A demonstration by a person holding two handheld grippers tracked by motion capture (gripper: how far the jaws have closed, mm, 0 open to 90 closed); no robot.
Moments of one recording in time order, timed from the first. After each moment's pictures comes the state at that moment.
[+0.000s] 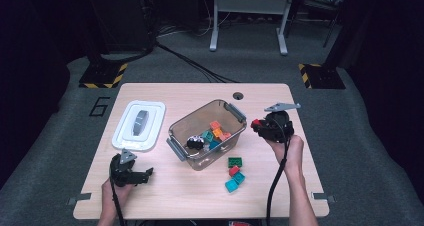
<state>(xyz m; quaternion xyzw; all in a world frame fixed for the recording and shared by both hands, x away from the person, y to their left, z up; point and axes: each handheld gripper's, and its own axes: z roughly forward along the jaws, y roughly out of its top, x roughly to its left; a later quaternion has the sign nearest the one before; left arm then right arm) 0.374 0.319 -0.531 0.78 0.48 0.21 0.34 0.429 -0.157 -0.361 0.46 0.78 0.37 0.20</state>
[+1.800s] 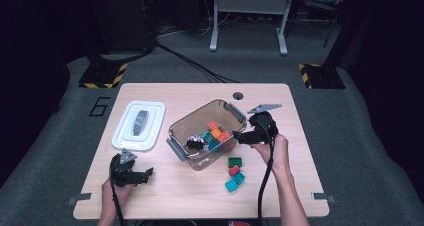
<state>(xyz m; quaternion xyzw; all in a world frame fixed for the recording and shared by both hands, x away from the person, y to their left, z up) 0.374 0.319 -0.531 0.78 0.48 0.21 0.34 0.430 -0.121 -0.370 0.43 0.81 0.36 0.17</state>
